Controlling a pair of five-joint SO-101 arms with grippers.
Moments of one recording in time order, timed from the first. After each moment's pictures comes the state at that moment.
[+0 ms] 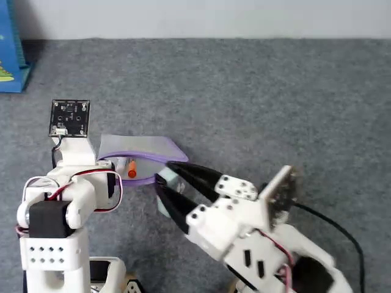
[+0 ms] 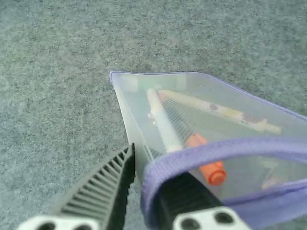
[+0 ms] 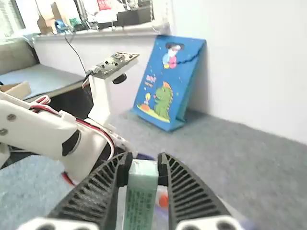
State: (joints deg) left arm -4.2 -56.1 35.3 86.1 5.6; right arm -52.7 -80.9 47.3 44.9 -12.2
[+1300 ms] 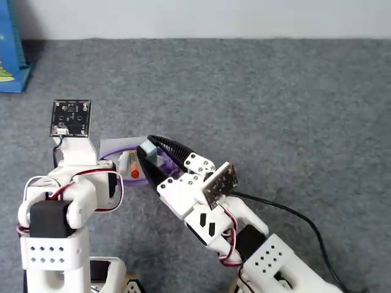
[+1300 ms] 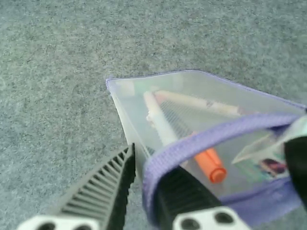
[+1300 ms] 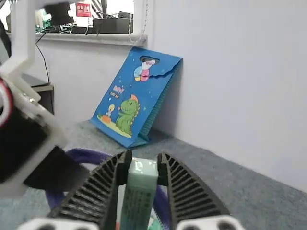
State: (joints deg) left arm -3.8 -56.0 35.3 86.1 6.0; right arm -45.8 -61.2 74.9 -6.2 0.2
